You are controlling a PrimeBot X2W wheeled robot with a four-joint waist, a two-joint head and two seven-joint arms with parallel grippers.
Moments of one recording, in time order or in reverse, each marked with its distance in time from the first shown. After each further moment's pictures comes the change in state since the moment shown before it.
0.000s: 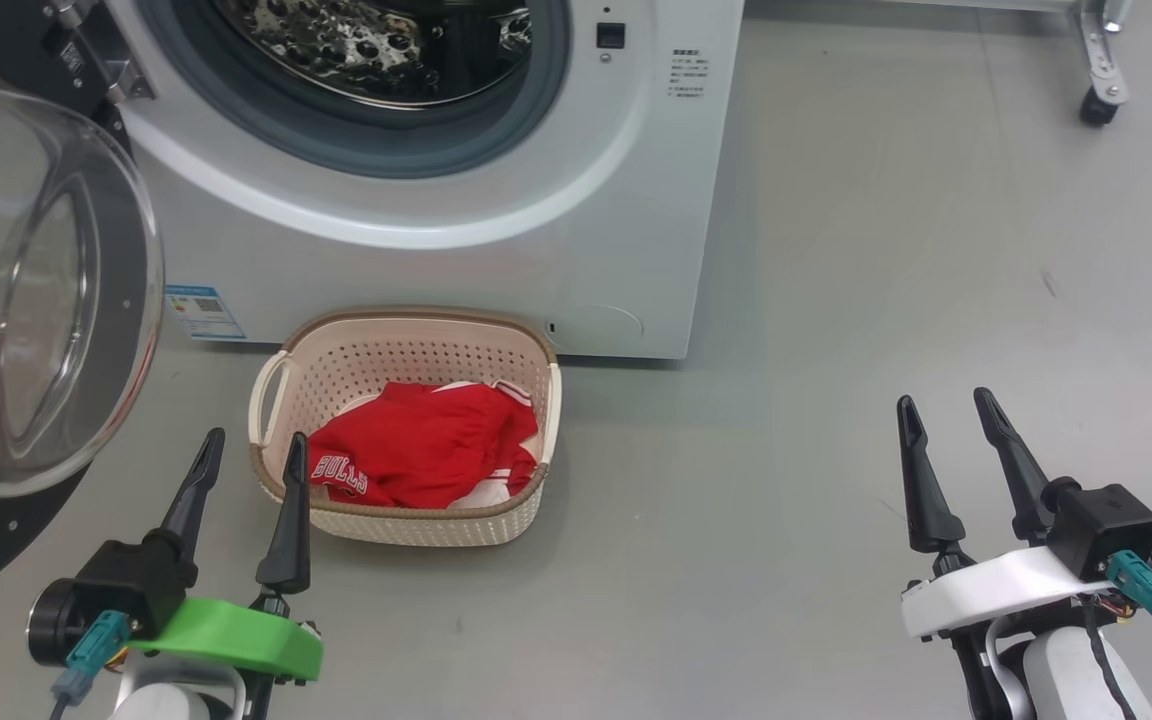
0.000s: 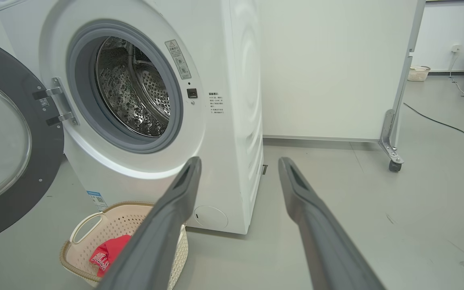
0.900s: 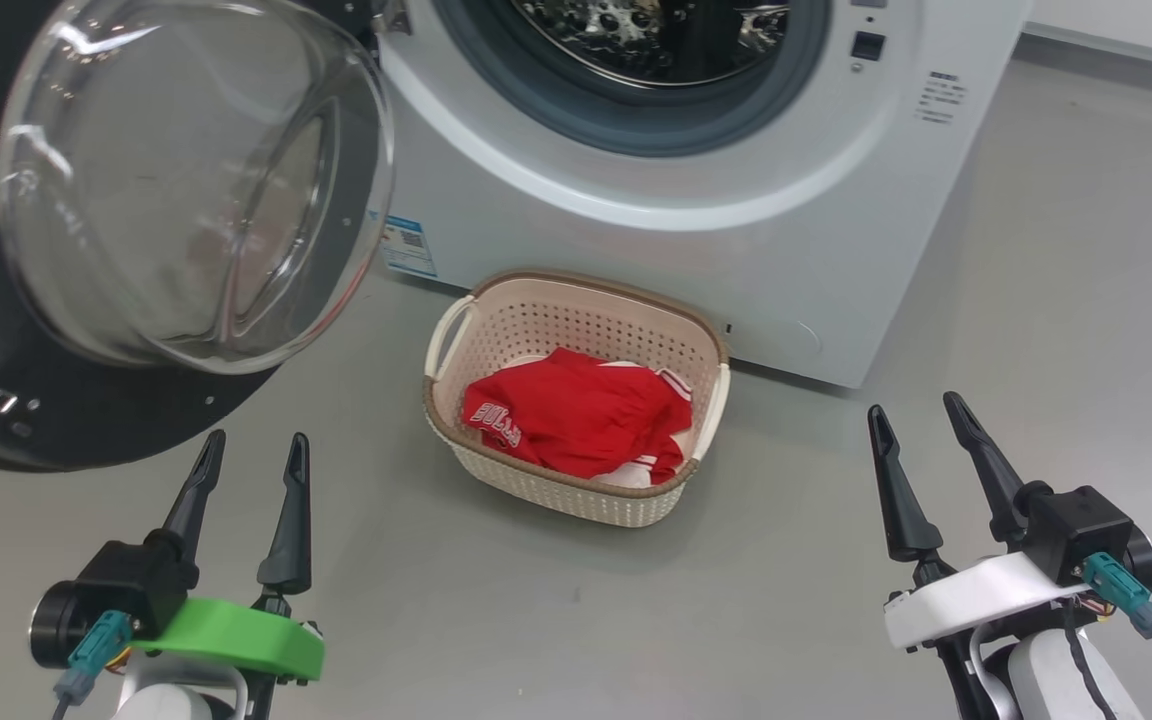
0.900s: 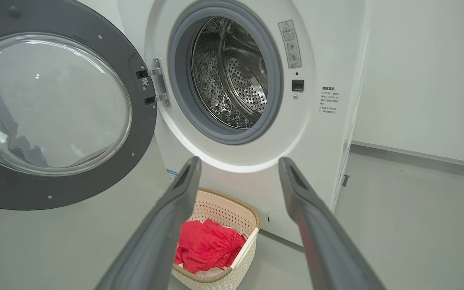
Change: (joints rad) left arm -0.001 0.000 -0.006 0.005 -0.007 0.002 0.000; right arm 0.000 -0.021 0.055 0.000 0.000 0.000 0.000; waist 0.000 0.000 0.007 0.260
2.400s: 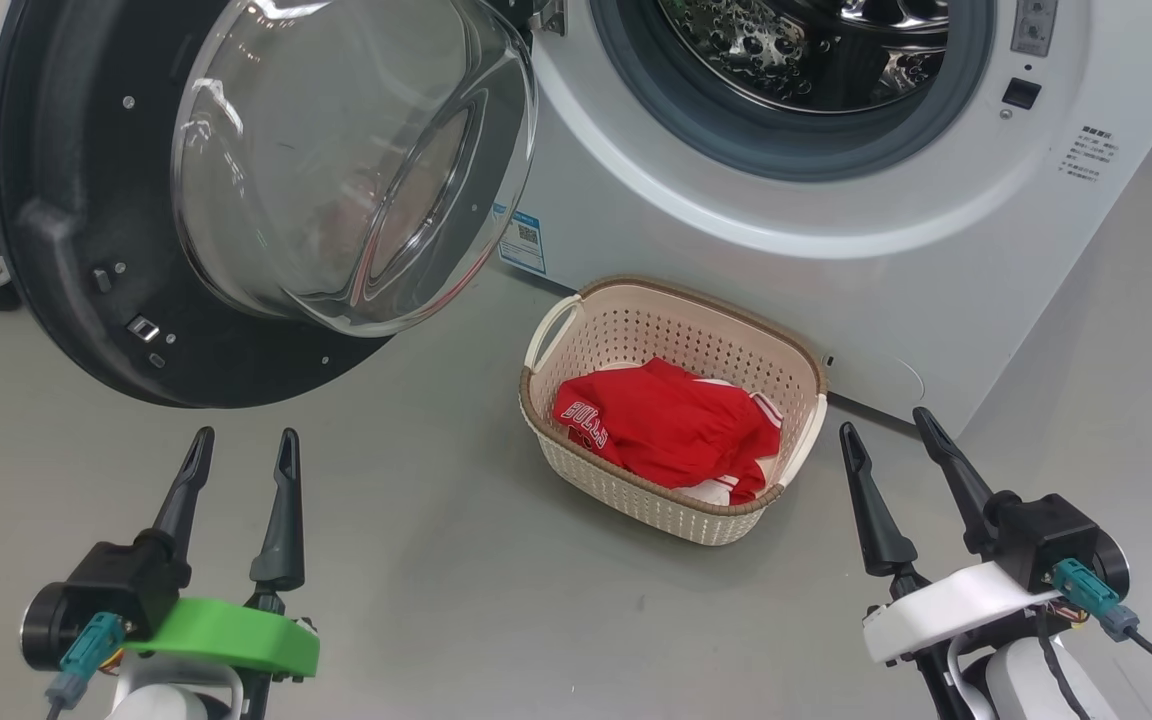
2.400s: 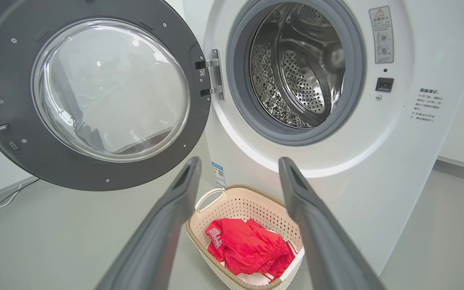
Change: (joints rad) left arm 0.005 -0.001 0.009 -0.019 -0.003 0.022 0.000; right arm -0.002 -0.007 0.058 0.027 0.018 0.000 0.000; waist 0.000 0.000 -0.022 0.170
